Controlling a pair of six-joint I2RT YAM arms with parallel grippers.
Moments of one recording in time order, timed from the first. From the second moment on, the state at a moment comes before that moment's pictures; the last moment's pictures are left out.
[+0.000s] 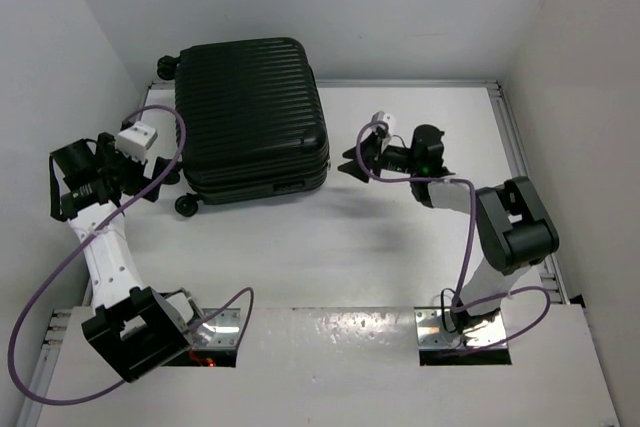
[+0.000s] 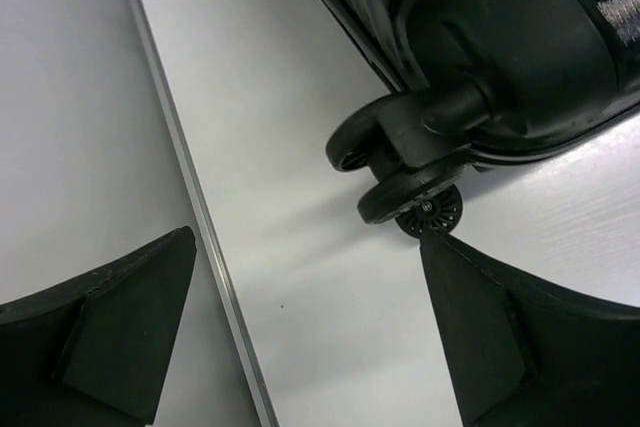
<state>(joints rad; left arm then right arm) 0.59 1.07 0.98 -0.59 0.57 0.80 0.26 1.71 0.75 0.89 -1.01 0.01</state>
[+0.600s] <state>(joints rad) 0.59 1.06 0.96 -0.50 0.52 0.69 0.32 1.80 0.80 0.61 -0.75 -0.23</state>
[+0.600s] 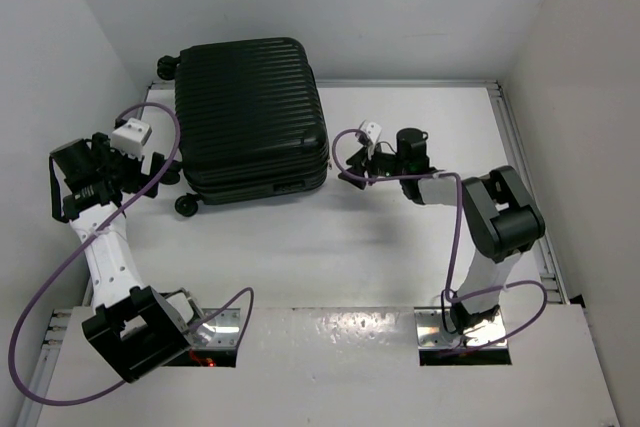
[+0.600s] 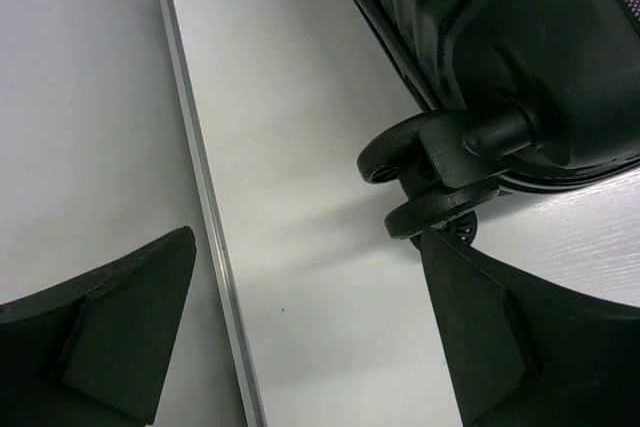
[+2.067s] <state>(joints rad) 0.59 1.24 0.92 -0.39 0.47 0.68 0.38 2.02 1.12 0.52 -0.65 -0.33</state>
